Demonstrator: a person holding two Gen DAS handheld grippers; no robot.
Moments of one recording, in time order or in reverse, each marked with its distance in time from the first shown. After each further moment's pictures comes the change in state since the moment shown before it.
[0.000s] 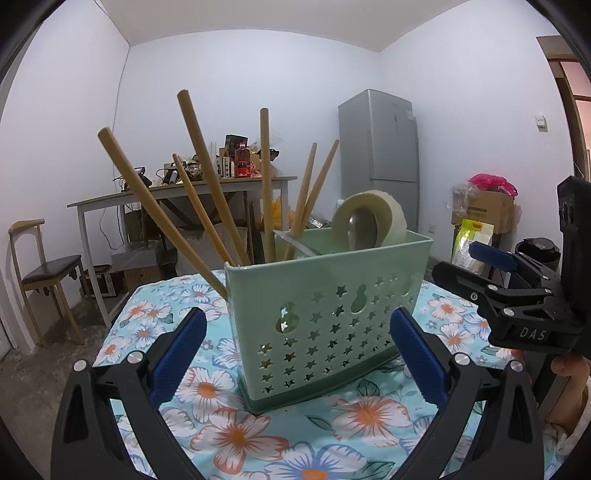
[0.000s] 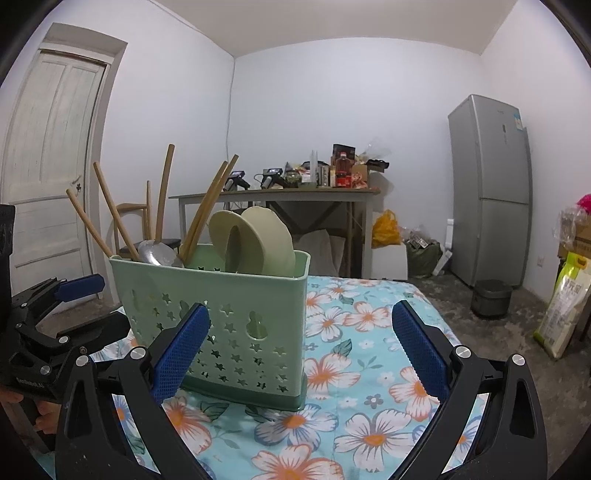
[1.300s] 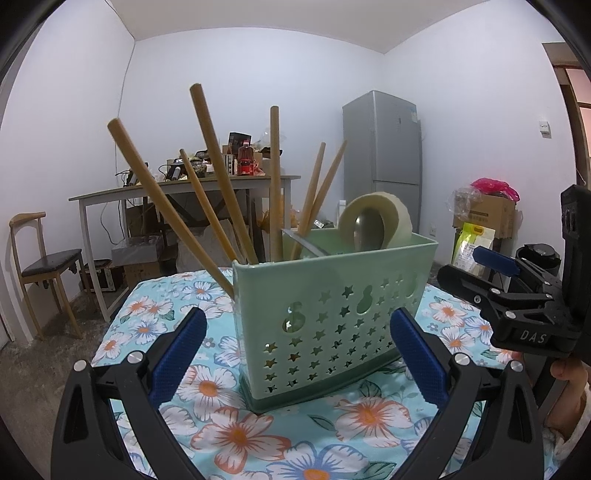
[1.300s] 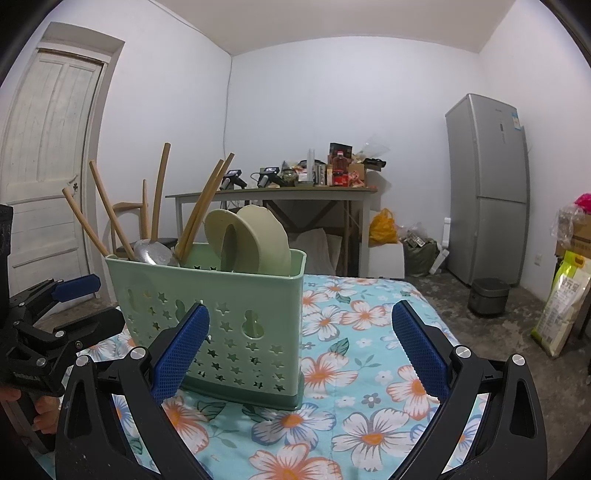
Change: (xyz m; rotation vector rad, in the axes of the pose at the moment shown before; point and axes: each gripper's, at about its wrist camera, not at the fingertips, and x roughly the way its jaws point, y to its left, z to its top) left arm 0.001 0.005 0.000 -0.023 0.003 0.003; right arm -0.004 -0.005 0.000 0.003 0.000 -0.002
